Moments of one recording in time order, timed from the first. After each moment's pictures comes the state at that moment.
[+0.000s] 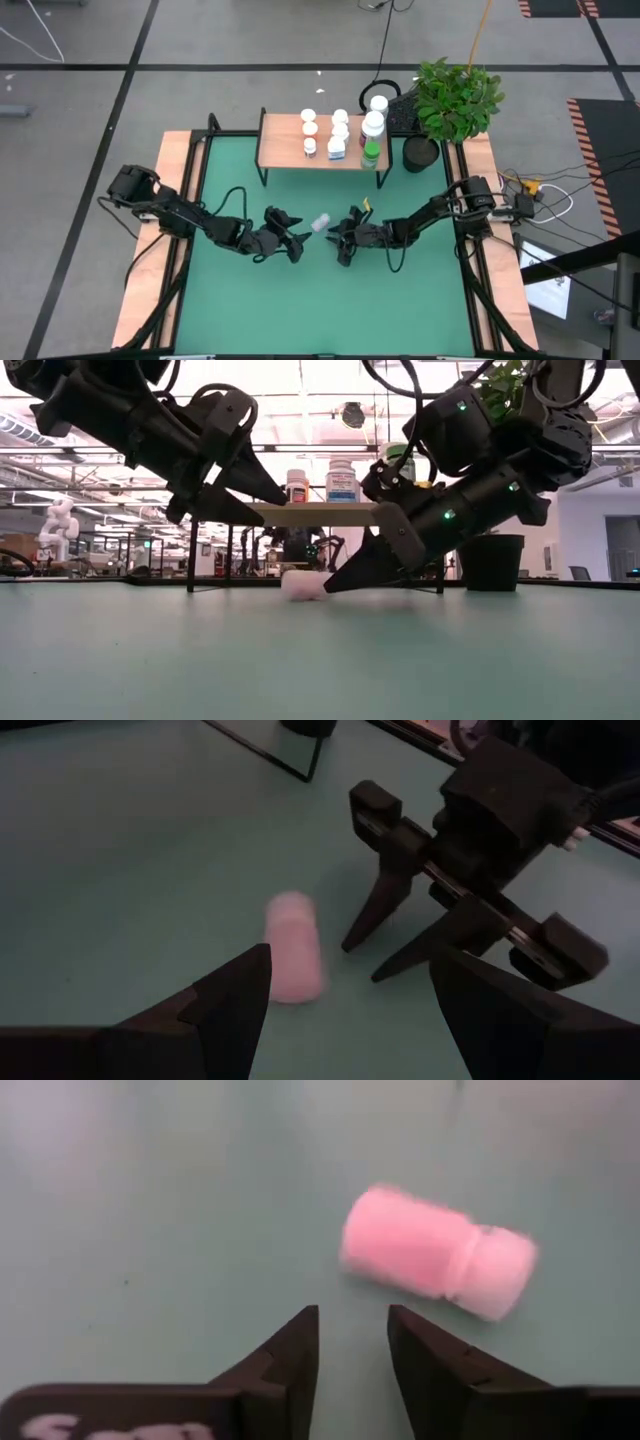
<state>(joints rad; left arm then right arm) -0.31 1.57 0.63 0.38 -0.64 -0.68 0.16 1.97 0.66 0.79 0.34 0.27</state>
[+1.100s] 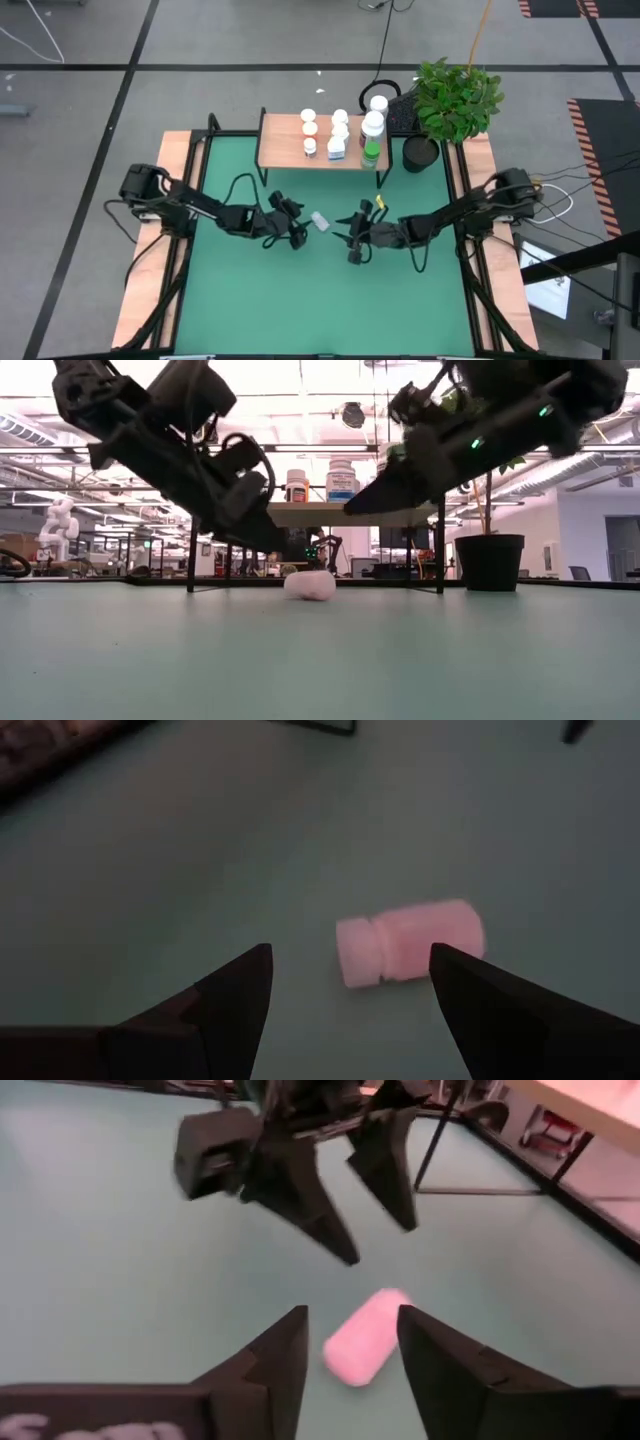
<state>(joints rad) -0.13 1.65 0.63 0.38 -0.50 -0.31 0.23 1.65 0.62 0.59 0.49 0.08</state>
